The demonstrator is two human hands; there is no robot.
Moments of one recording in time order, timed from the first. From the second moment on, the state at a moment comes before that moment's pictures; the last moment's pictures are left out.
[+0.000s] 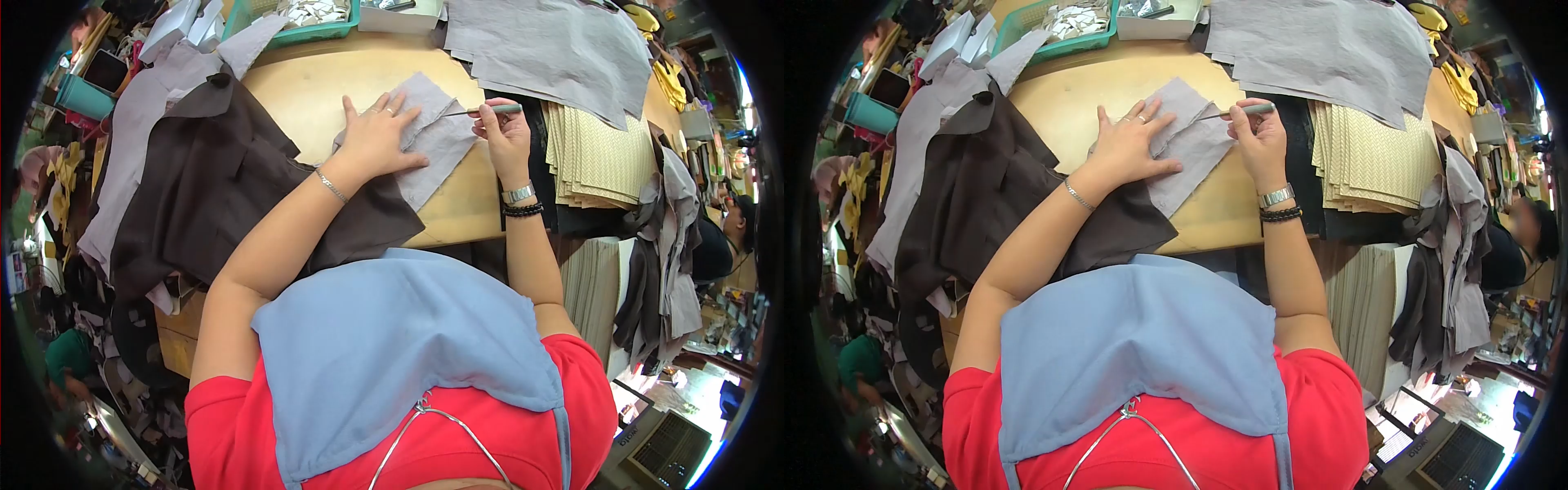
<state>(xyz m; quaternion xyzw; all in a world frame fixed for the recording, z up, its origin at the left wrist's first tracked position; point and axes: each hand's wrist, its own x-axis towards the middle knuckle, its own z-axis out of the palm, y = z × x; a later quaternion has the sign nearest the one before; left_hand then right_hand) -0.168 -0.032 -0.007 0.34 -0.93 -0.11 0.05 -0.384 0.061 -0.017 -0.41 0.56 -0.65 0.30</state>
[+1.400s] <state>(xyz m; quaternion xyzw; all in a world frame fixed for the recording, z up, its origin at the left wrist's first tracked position) -0.169 -0.036 -0.004 0.33 -0.94 -0.06 0.01 -0.370 0.055 -0.026 -0.31 0.58 -0.61 0.44</state>
